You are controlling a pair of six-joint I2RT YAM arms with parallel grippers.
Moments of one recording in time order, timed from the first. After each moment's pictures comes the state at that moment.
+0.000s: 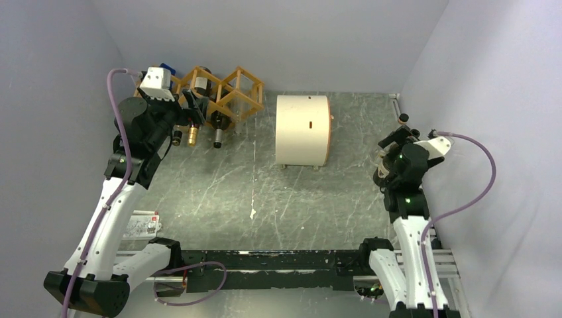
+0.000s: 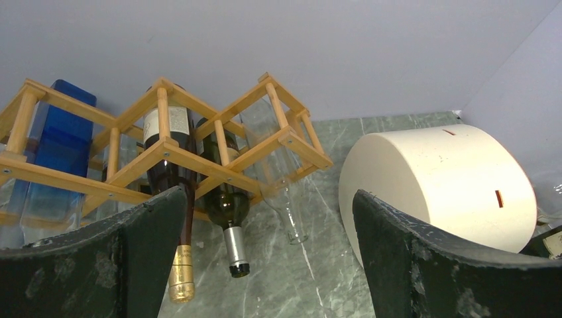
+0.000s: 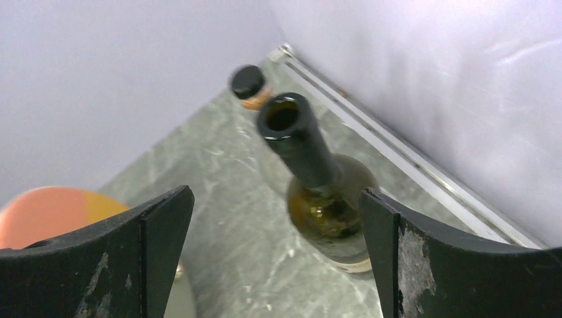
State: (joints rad) left arm -0.21 1.01 1.15 -0.16 0.07 -0.18; right arm -0.05 0.74 0.71 -0.15 0.52 0.41
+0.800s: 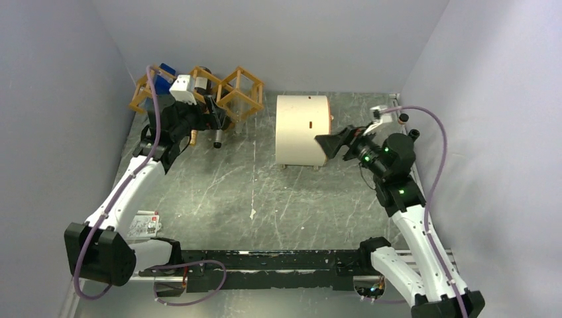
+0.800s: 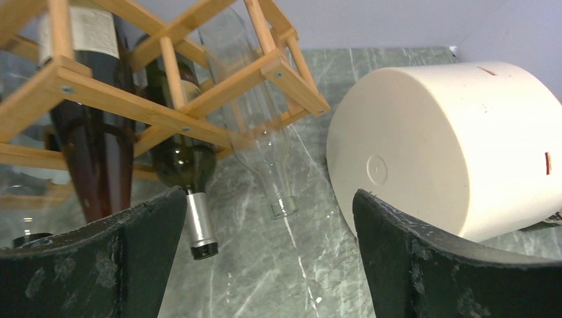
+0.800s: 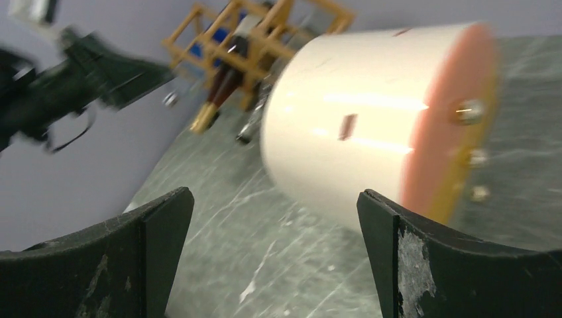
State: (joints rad) left arm -0.21 1.20 1.04 -0.04 0.17 -0.24; right arm 0.19 0.79 0.84 -0.09 -0.38 0.45
